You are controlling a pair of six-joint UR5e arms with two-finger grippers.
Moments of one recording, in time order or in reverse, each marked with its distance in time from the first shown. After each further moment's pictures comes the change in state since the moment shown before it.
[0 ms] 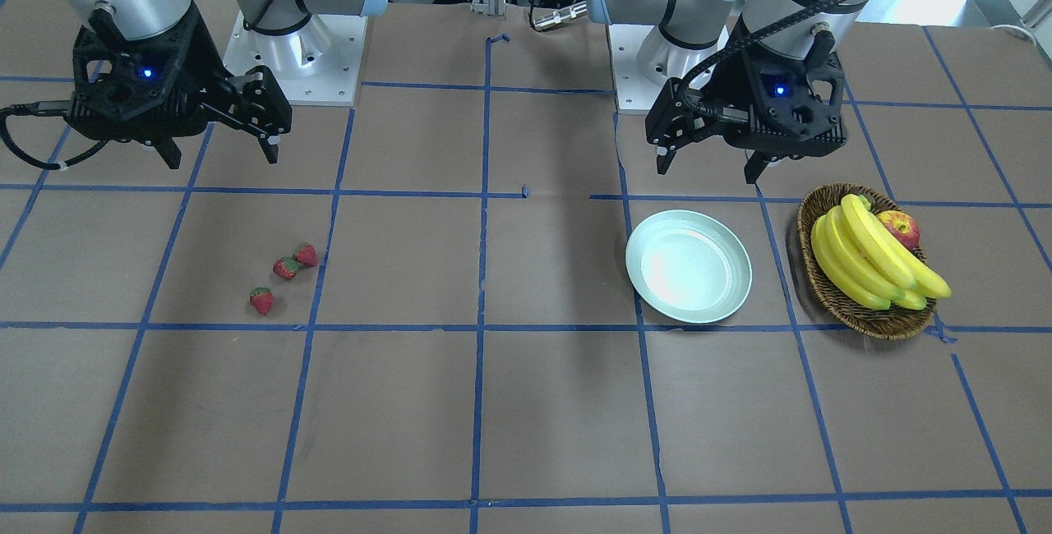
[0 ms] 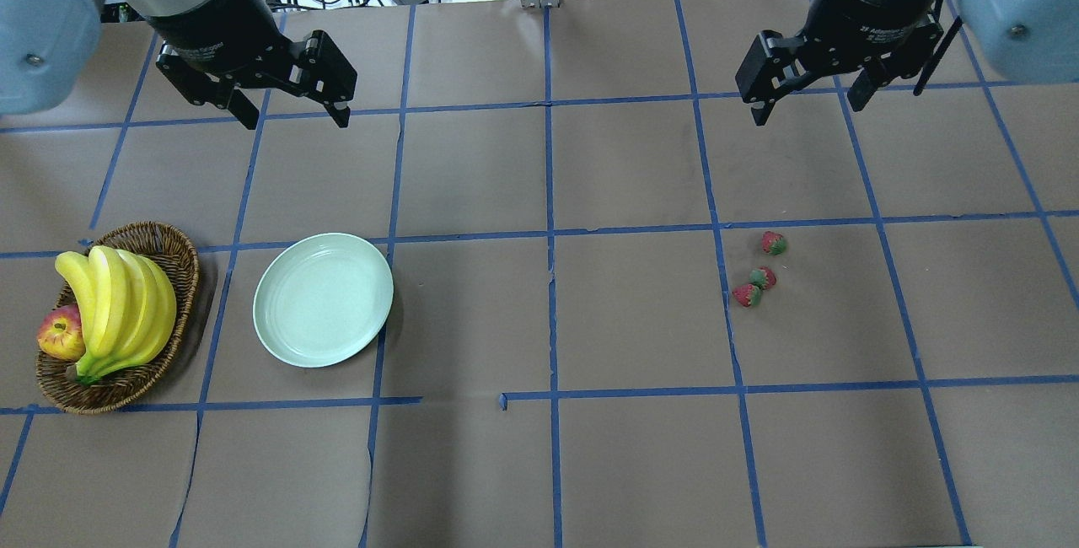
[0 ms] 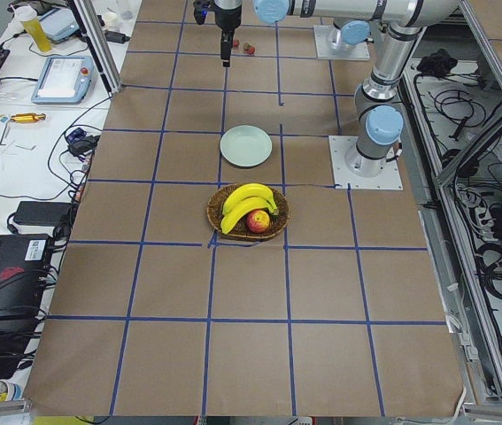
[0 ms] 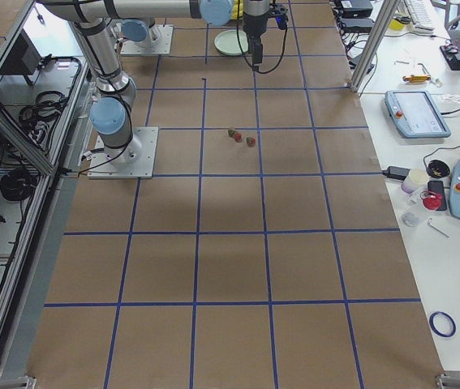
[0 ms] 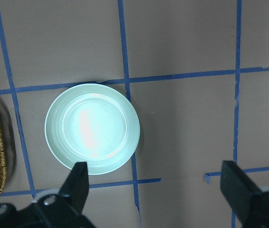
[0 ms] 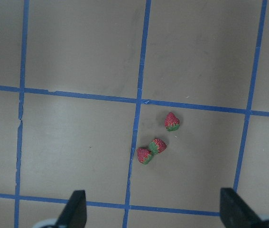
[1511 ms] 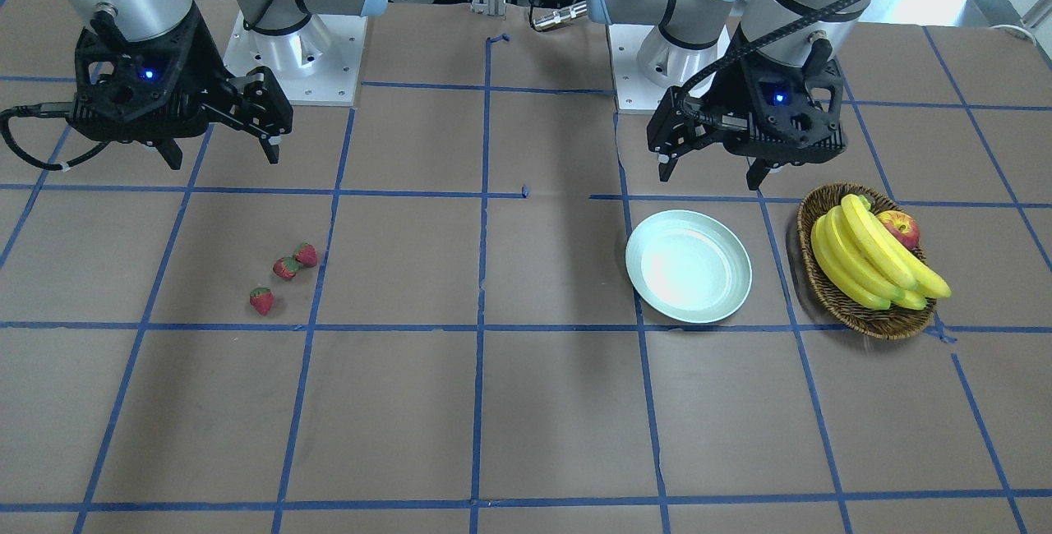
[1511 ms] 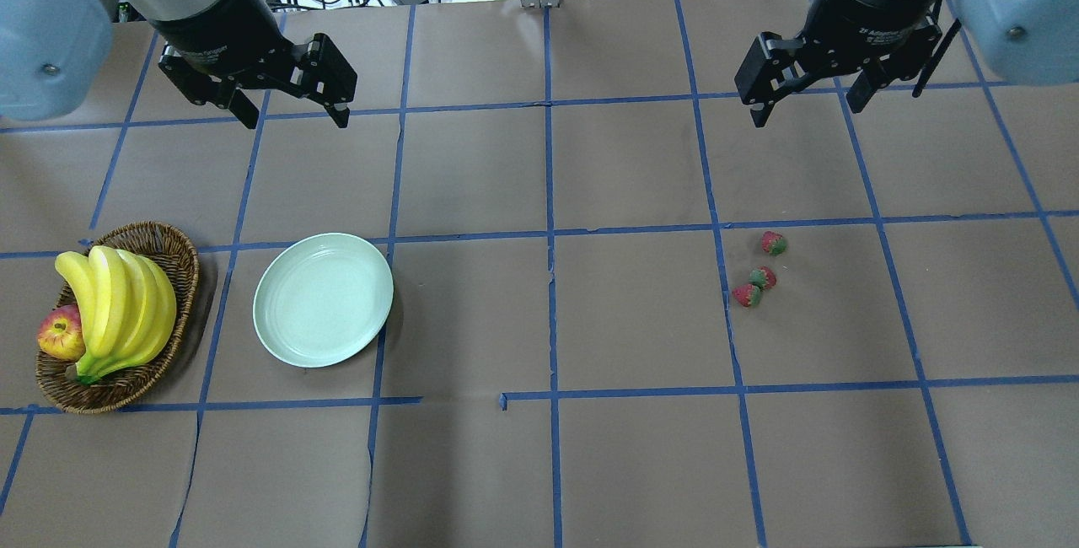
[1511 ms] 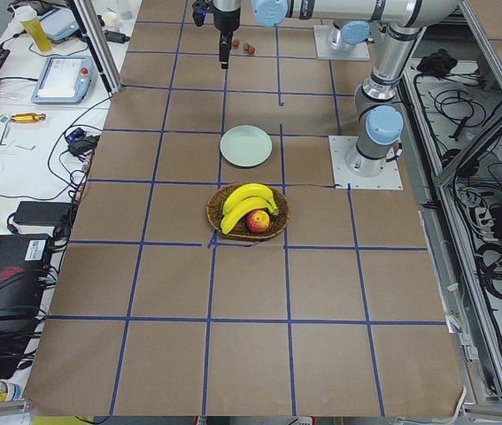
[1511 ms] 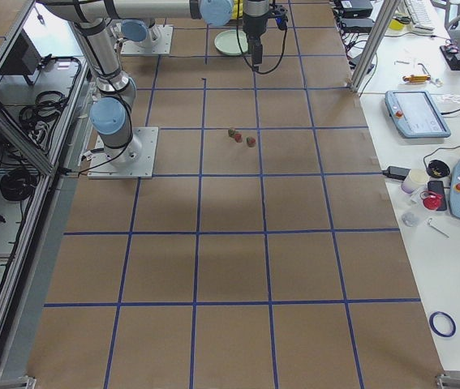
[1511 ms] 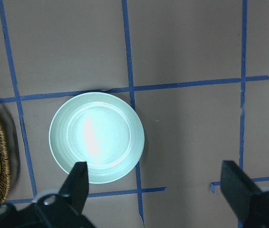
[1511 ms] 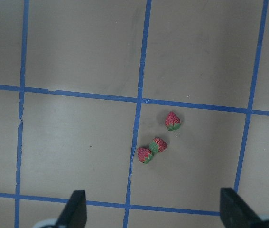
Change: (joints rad) left arm -0.001 -0.001 -0.016 0.025 0.016 0.000; right arm 0.000 0.000 0.003 0.000 0.002 0.000
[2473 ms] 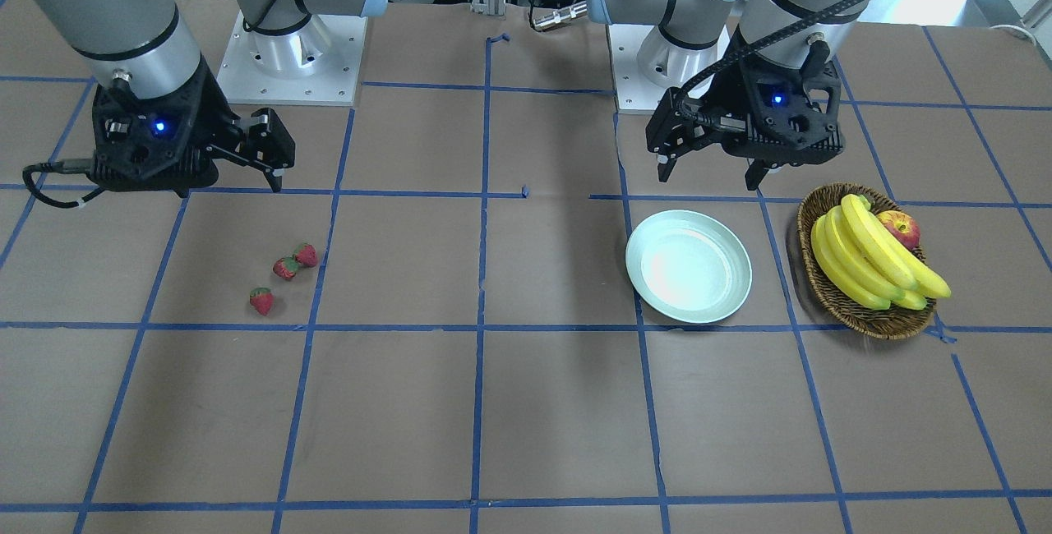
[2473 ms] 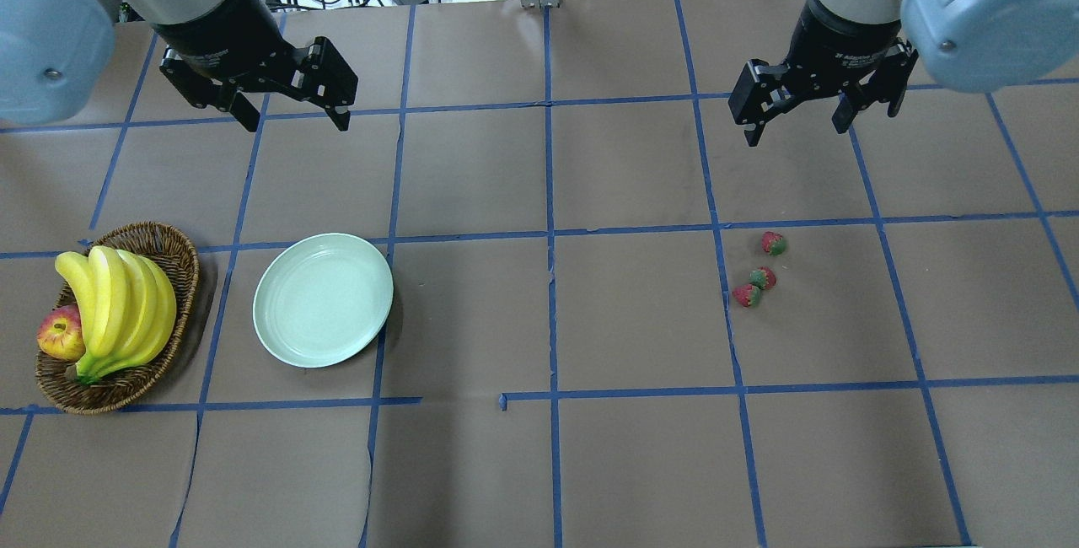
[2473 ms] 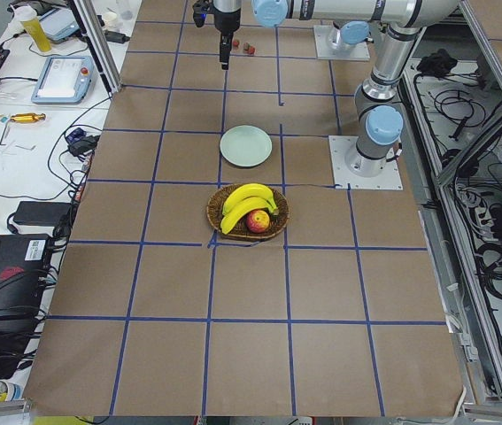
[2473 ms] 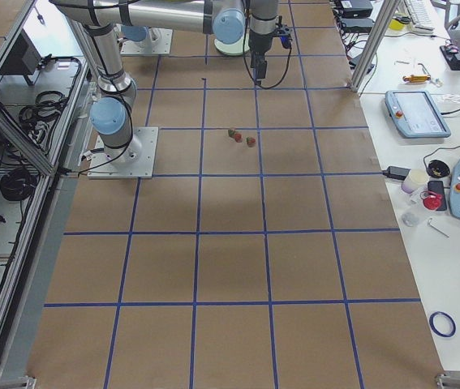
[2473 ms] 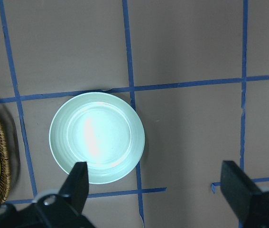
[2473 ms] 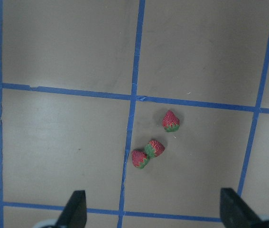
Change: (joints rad) left arm 0.000 0.003 -0.009 0.001 0.000 0.000; right arm -0.024 0.094 0.047 -0.072 -0.013 -0.012
